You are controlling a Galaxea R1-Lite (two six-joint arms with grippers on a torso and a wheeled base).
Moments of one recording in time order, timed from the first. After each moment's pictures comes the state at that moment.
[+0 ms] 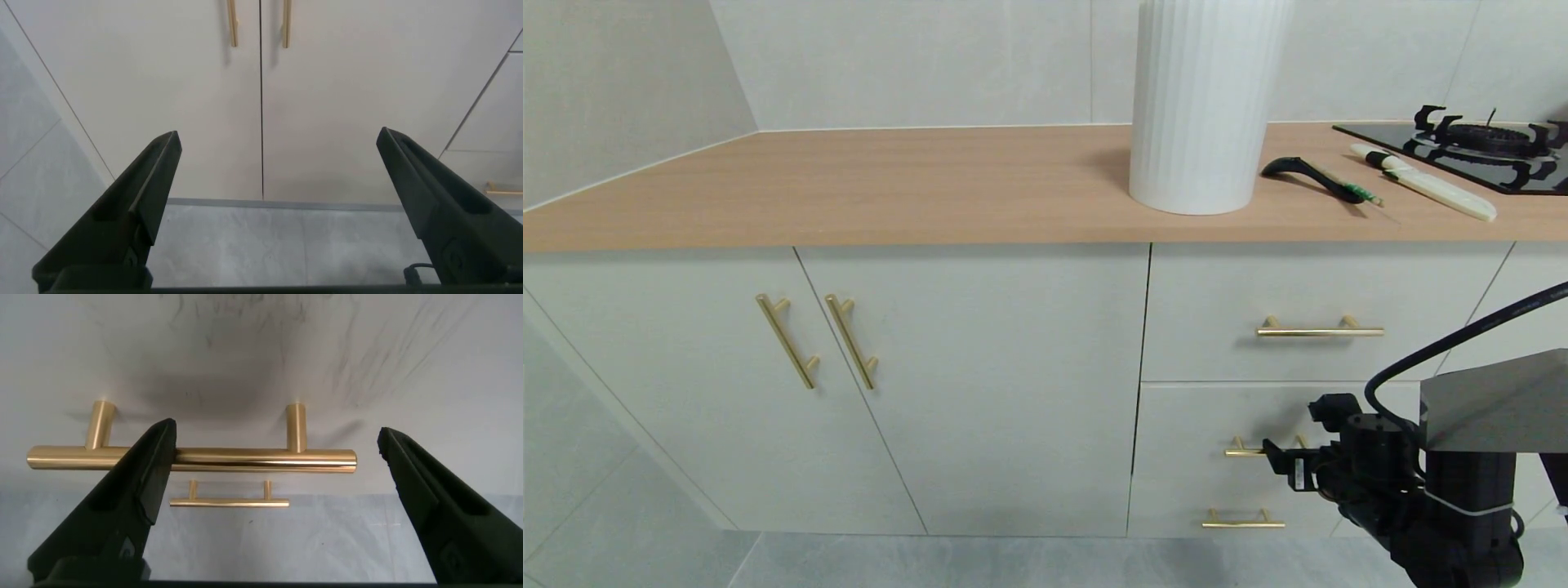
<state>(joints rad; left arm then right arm) 0.01 0.00 0.00 0.00 0.02 0.00 0.18 2.43 -0.44 -1.50 -0.21 0.05</state>
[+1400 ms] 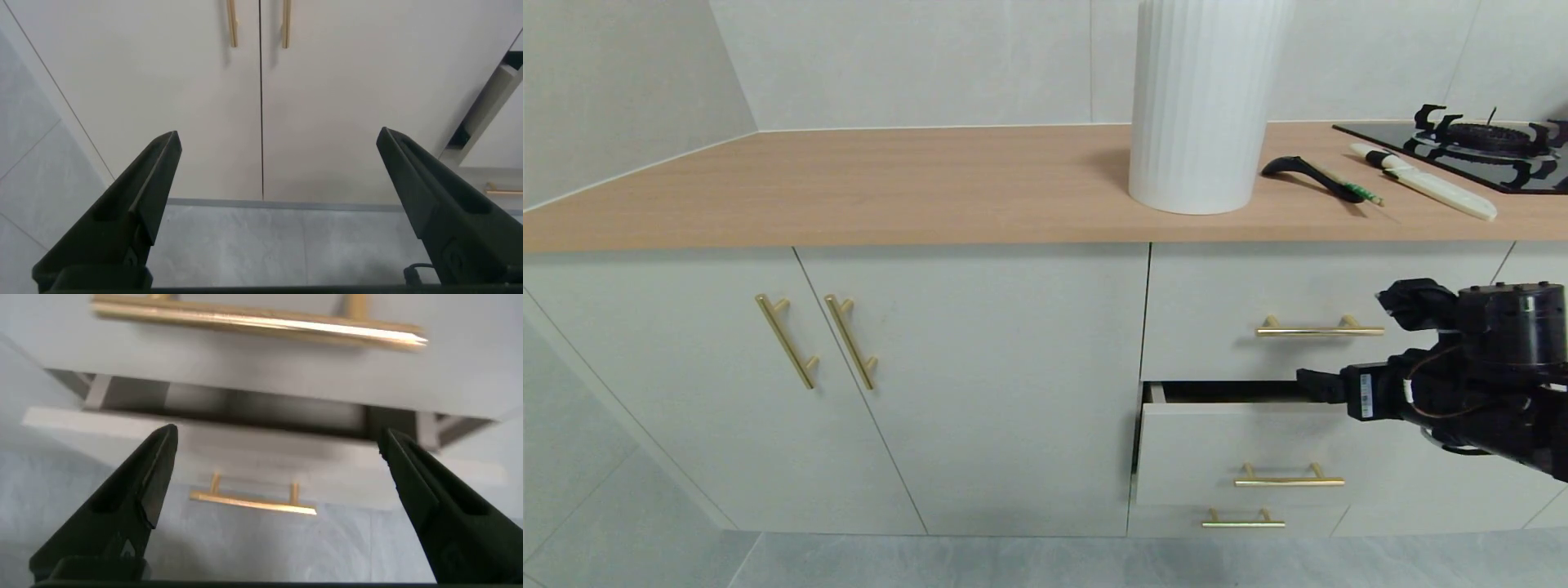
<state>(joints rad) 0.01 0.00 0.00 0.00 0.02 0.00 0.23 1.65 -0.64 -0.57 -0.13 0.04</state>
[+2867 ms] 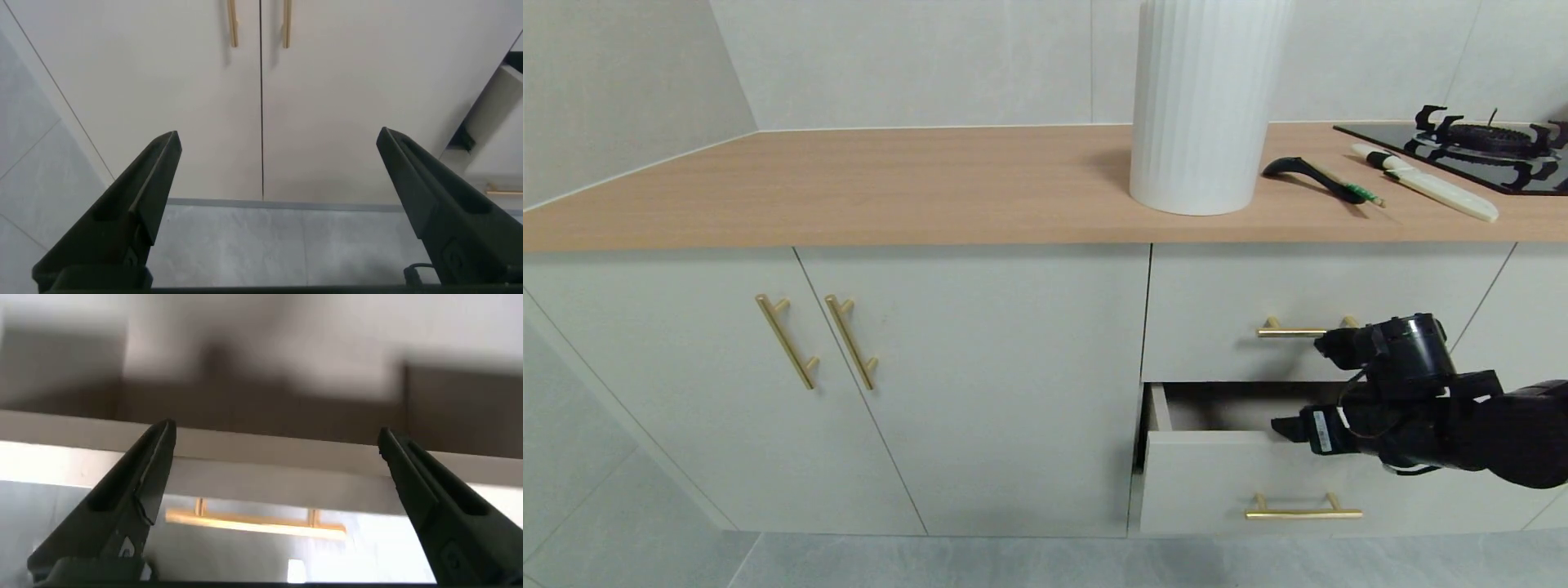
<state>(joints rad) 0.01 0.00 0.00 0.00 0.02 0.00 0.26 1.85 -0.74 -0.29 -0.16 0.09</state>
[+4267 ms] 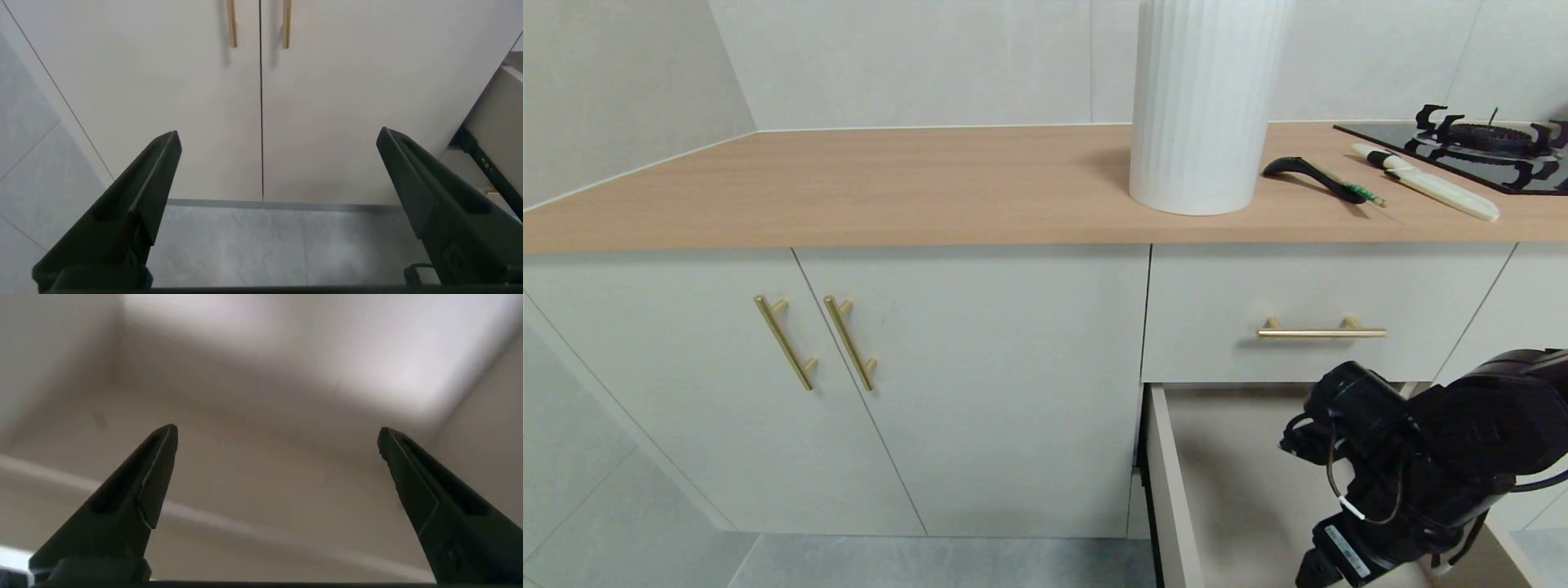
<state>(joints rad) 0.01 0.00 0.00 0.00 0.02 0.00 0.45 1.82 -0.88 0.47 -0.05 0.08</state>
